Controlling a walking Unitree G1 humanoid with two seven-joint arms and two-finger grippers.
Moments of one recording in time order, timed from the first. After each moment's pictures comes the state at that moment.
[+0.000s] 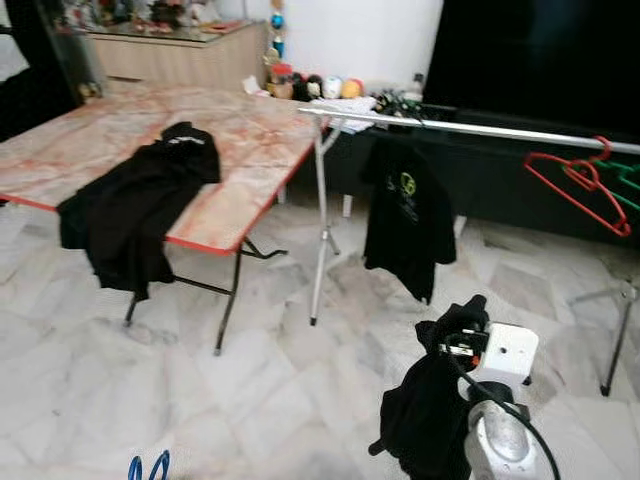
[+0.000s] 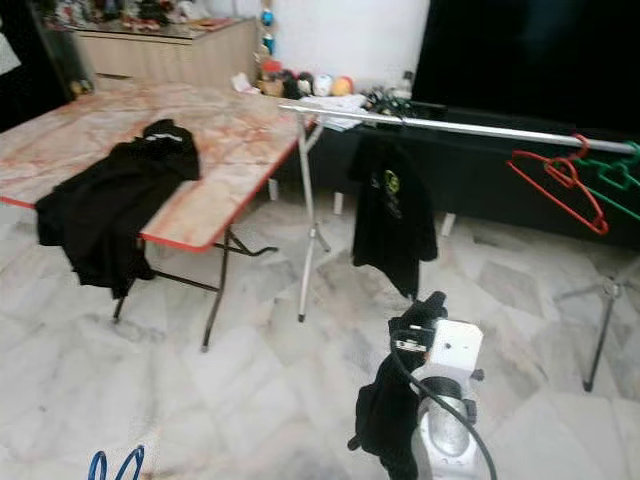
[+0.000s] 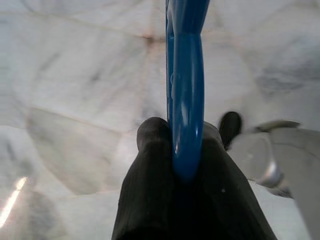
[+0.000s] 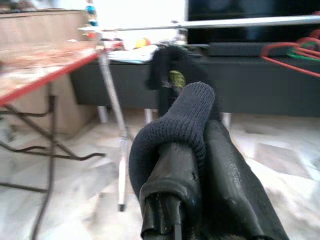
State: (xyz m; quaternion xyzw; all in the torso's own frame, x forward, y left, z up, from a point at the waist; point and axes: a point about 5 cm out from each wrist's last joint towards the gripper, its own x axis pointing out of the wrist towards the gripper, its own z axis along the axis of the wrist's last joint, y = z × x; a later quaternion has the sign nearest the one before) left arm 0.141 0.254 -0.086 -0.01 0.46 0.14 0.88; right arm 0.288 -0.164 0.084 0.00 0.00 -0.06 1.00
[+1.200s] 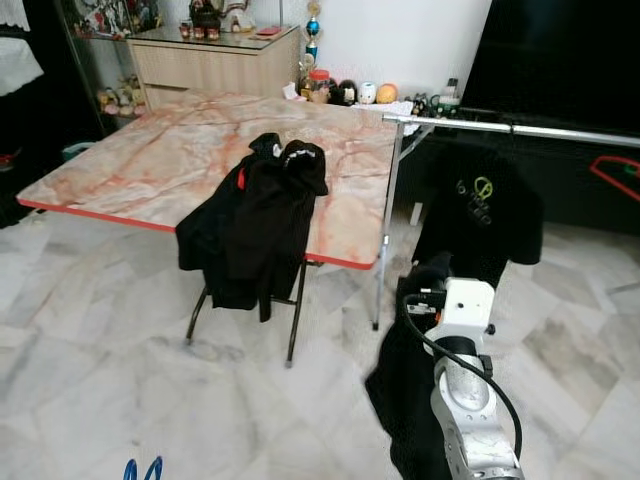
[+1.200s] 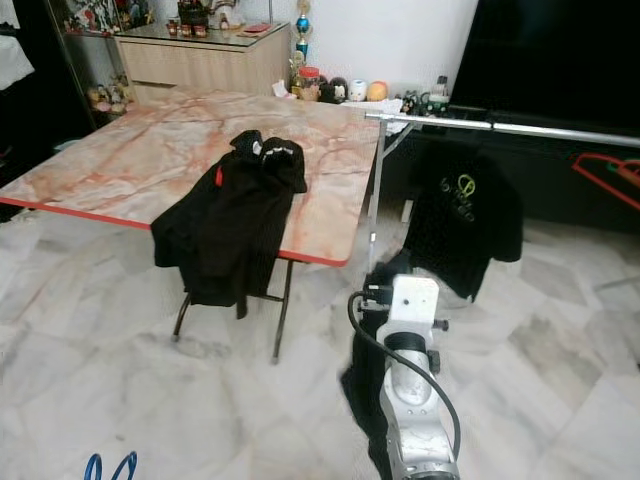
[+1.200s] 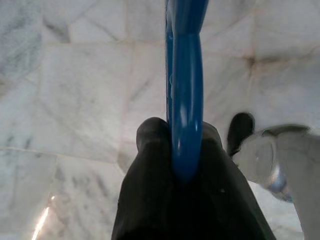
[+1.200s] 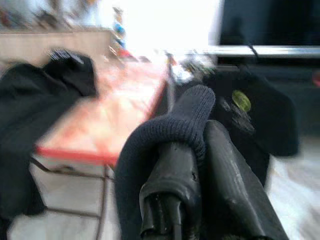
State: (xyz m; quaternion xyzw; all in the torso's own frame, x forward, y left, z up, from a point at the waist) left arm 0.143 0.241 -0.090 -0.02 0.47 0.13 0.87; right arm 0.318 -0.158 0.109 -0.05 -0.04 -0.06 1.00
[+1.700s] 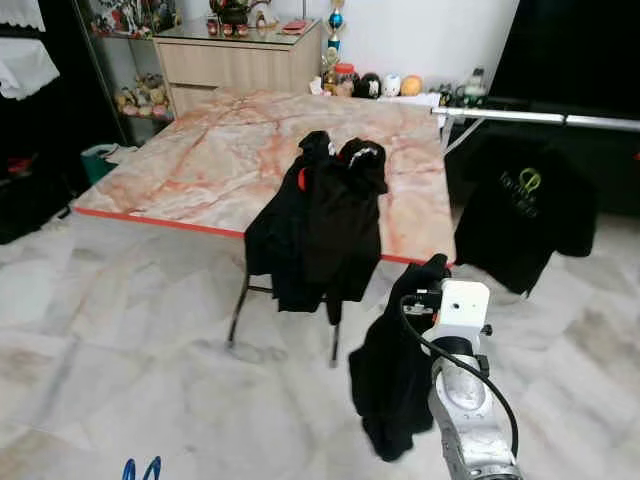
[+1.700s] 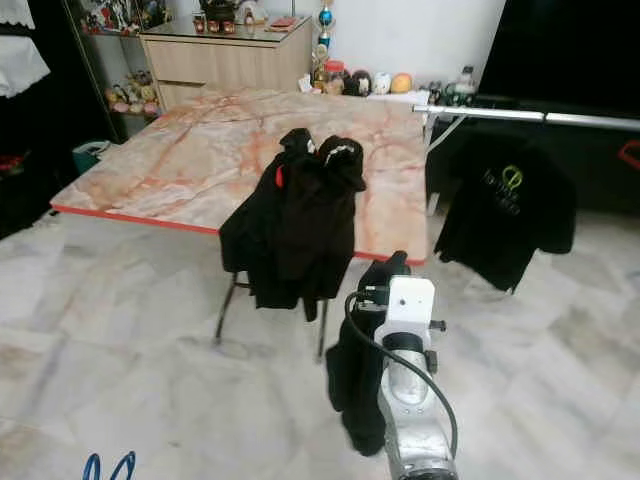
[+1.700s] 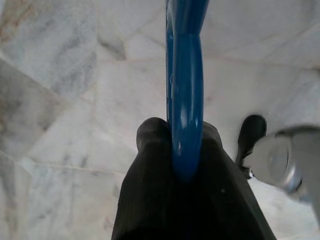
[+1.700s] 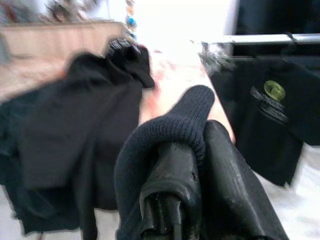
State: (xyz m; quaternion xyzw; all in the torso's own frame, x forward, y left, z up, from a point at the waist) left arm 0.145 0.245 -0.088 0.00 0.47 0.12 0.87; right arm 0.321 -0.156 0.108 -0.04 -0.04 -0.07 1.00
